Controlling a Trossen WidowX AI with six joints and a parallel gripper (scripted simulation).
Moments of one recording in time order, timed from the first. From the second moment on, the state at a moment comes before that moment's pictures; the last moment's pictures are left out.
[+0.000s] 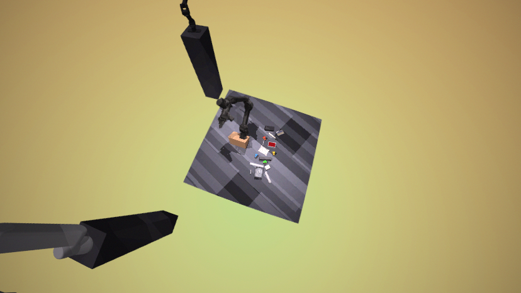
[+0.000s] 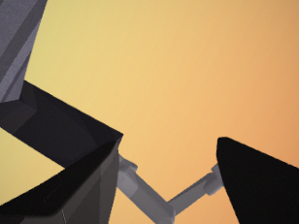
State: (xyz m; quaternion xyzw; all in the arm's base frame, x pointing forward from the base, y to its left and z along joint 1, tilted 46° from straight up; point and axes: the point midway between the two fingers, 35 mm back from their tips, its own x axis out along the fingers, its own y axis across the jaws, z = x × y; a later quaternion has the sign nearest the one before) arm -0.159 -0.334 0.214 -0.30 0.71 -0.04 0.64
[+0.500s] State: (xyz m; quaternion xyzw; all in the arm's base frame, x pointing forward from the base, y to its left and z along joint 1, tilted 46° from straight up) arm 0.006 -0.385 0.134 -0.26 0.58 0.03 0.77
